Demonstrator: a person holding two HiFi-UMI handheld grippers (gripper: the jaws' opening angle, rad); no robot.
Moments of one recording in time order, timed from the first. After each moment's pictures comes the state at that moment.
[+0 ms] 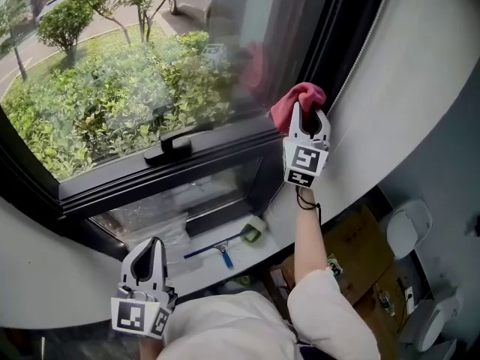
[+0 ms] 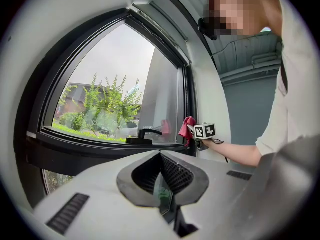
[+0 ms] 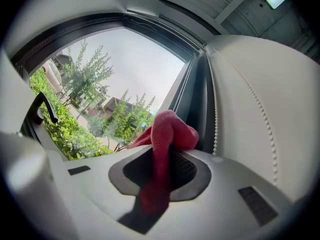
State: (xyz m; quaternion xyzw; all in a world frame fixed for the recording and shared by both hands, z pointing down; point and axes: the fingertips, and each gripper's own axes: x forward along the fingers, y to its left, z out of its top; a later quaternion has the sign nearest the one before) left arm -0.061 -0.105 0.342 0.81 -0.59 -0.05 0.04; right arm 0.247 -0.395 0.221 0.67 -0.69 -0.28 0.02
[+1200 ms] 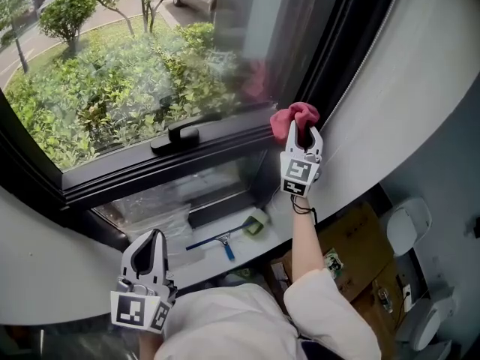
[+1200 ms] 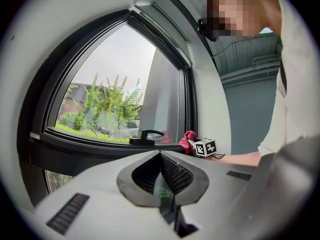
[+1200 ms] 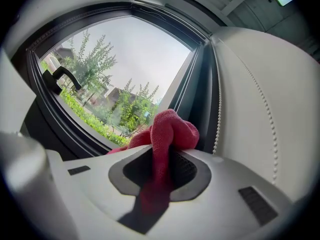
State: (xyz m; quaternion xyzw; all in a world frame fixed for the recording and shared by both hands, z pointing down) left arm -0.071 -0.101 0.341 0.81 -0.59 -0.06 0.04; right arm 0.249 -0.397 0.312 0.68 -0.69 -0.25 0.08
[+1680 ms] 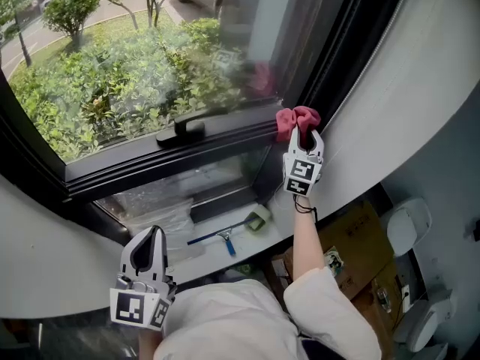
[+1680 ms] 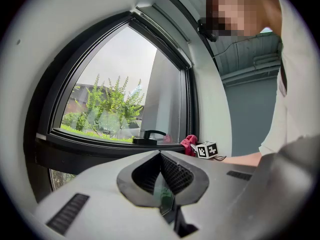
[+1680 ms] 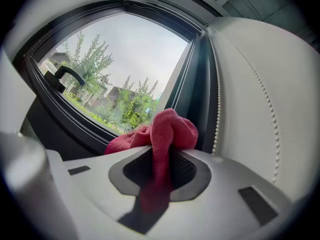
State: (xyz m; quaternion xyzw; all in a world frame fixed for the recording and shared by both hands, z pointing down) left arm -0.081 -0.092 0.343 0.80 -0.59 -0.06 0.04; right arm 0.252 -0.398 0.342 0.68 -0.71 -0.20 0.08
